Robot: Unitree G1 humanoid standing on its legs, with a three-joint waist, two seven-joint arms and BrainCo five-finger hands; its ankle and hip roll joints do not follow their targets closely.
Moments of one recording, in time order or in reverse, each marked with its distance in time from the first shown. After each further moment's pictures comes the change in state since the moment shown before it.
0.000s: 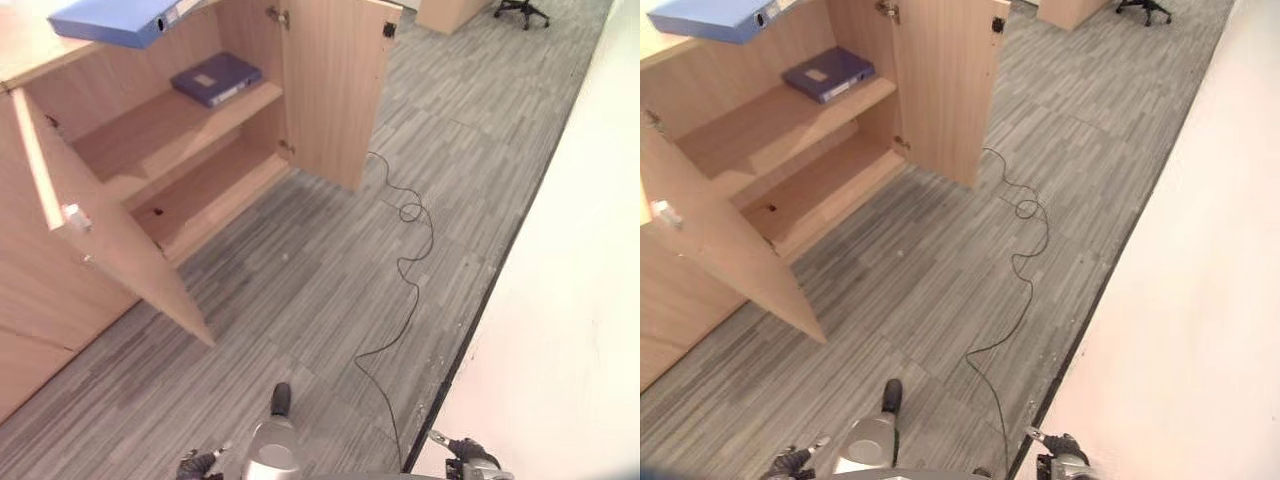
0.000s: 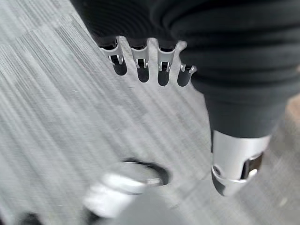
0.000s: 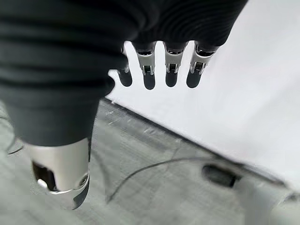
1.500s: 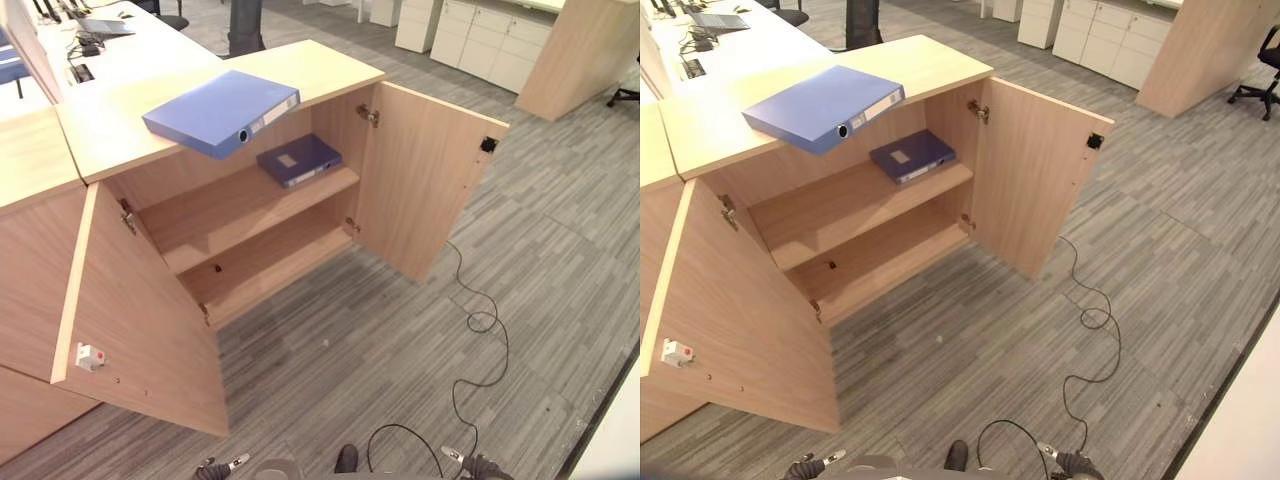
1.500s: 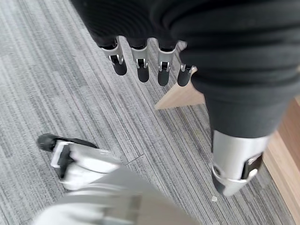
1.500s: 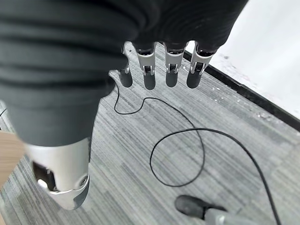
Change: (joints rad) left arm 0.043 -0.011 -0.165 -0.039 0.022 0.001 -0.040; right arm 0.050 -0.070 0.014 -0.041 0.025 -0.024 0.020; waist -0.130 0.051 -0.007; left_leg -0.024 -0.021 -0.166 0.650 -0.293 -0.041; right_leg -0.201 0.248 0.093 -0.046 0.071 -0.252
